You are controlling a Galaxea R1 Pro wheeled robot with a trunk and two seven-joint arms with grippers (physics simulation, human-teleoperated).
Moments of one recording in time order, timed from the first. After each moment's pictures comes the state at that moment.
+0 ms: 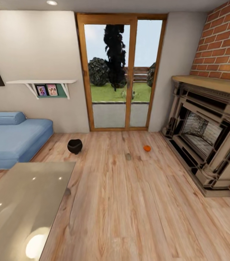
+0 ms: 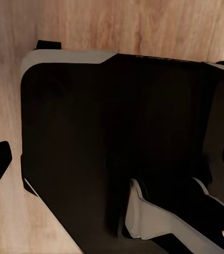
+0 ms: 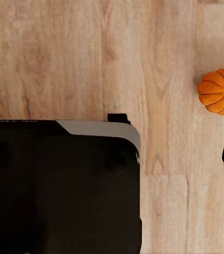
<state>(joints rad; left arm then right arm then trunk) -0.22 -0.02 -0.02 -0.02 0.14 0.04 -0.15 -0.24 0.04 0.23 0.02 -0.21 -0.22 -0.08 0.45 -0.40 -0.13</state>
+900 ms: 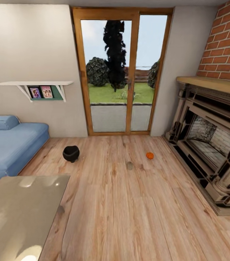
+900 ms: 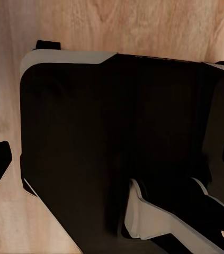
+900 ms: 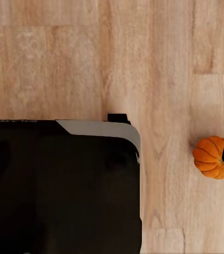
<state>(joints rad) -0.22 -0.02 -0.02 -0.02 0.14 0.04 -0.15 -0.24 0.04 0.23 0.02 -0.21 -0.22 -0.08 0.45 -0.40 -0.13</state>
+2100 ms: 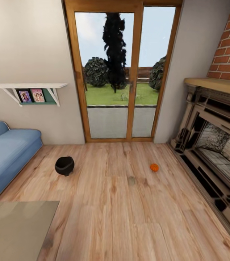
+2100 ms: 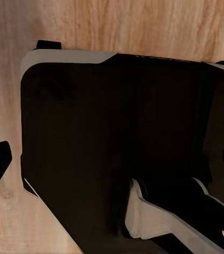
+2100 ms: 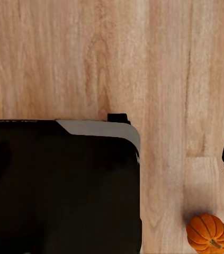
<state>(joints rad) -0.22 -0.02 -0.02 -0.02 0.14 0.04 -0.15 -0.24 0.04 0.23 0.02 -0.21 -0.22 -0.08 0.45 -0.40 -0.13</state>
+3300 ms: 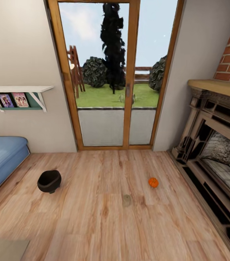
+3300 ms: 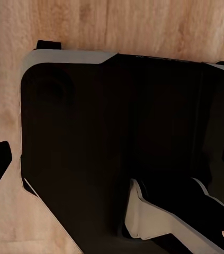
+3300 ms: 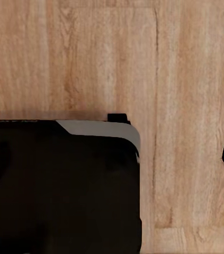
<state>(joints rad) -0.22 -0.02 -0.02 -0.02 0.14 0.04 -0.15 -0.24 0.04 0.23 0.02 -0.21 -0.22 -0.08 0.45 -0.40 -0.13</state>
